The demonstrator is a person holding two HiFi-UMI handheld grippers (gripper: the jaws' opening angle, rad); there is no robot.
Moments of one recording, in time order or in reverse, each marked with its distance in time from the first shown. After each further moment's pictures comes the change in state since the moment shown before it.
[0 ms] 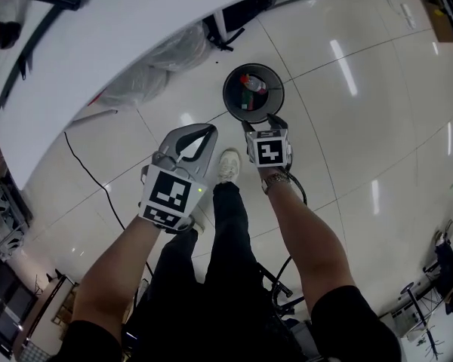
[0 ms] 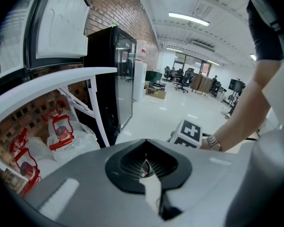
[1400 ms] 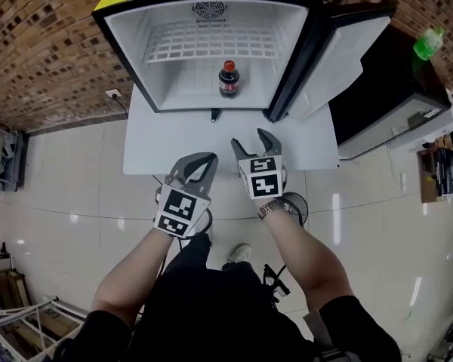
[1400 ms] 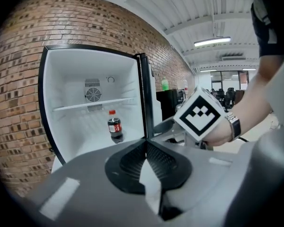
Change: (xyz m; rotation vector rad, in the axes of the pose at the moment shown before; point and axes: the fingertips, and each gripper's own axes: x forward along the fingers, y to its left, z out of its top) left arm -0.390 0.193 0.070 -0.090 -0.360 0.555; right arm -0.220 0.422 0.357 -0.630 -0.549 0.206
